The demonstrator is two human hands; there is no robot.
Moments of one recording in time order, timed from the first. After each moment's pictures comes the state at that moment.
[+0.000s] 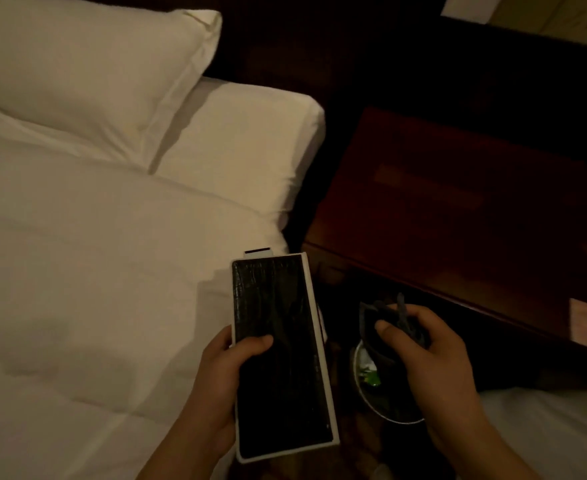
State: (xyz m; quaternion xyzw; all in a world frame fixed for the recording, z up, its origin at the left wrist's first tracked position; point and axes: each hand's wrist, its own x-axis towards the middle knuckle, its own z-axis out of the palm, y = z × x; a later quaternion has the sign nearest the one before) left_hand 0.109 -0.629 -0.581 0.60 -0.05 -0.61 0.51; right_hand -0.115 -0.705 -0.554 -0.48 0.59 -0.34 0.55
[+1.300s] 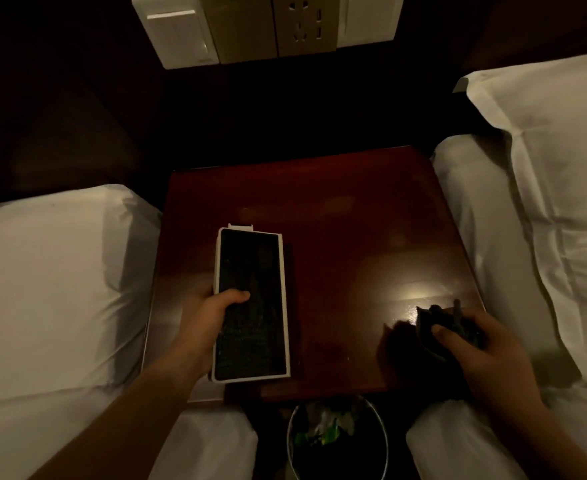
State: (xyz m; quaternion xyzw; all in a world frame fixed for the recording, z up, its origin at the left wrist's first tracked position) left_hand -0.035 -0.977 -0.624 0.69 -0.23 -0.61 0.32; right_hand -0.363 -0.862 -0.608 -0.35 0.74 -0.40 0.40
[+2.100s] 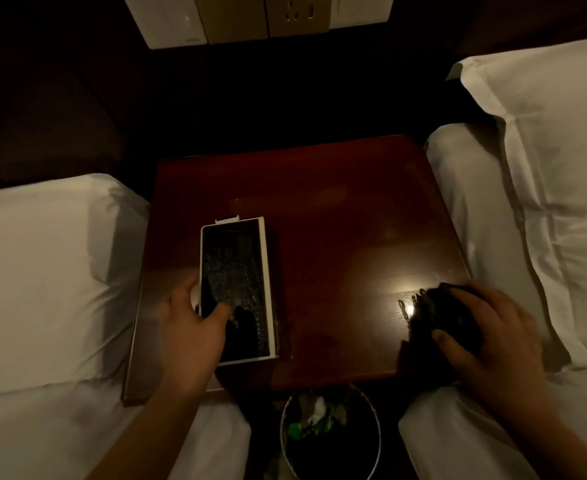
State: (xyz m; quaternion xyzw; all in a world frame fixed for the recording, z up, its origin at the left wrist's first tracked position) left_hand -0.036 -0.936 -0.627 0.76 -0.47 -0.33 0.30; right_hand -0.383 -0.850 -0.613 -0.56 0.81 -0.13 0.15
